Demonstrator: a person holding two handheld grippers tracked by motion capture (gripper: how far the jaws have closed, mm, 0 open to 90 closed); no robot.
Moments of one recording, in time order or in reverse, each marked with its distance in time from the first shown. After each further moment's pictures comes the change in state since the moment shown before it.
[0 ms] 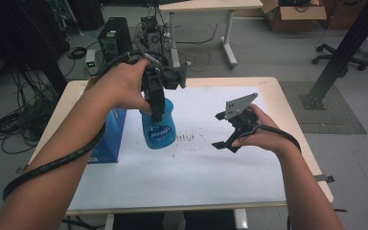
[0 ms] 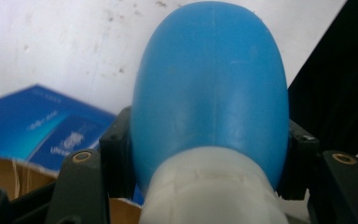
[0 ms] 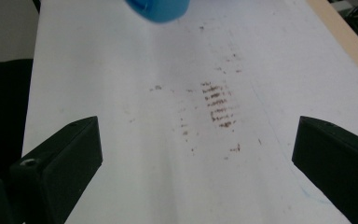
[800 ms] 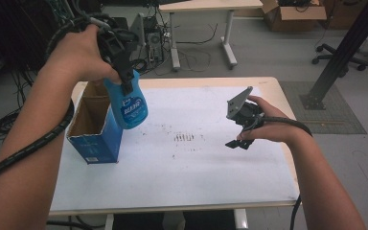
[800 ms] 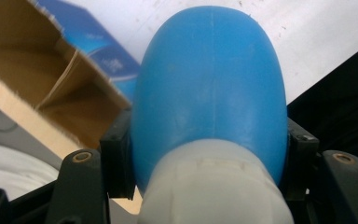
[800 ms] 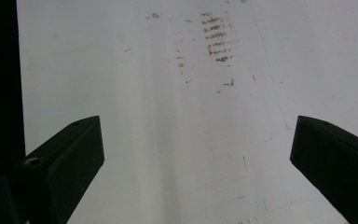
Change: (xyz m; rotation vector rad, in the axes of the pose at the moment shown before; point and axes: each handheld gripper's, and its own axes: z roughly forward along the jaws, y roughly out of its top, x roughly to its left) left arm 0.063 -0.073 -0.055 -0.057 -0.054 -0.410; right arm -0.008 0.011 -0.016 0.297 0.018 -0.041
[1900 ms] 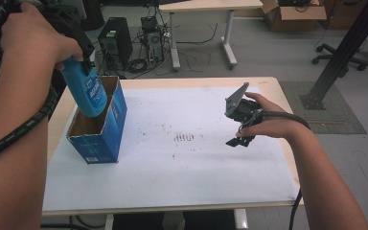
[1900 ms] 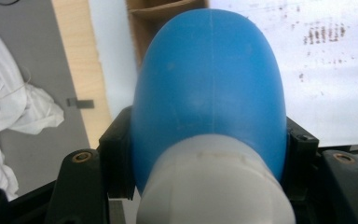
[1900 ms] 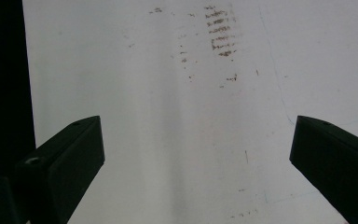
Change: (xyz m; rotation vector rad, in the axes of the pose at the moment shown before) left arm 0.069 -0.047 -0.031 -0.012 0.052 -0.609; right arm -0.004 0.008 -0.004 0.044 0.025 0.012
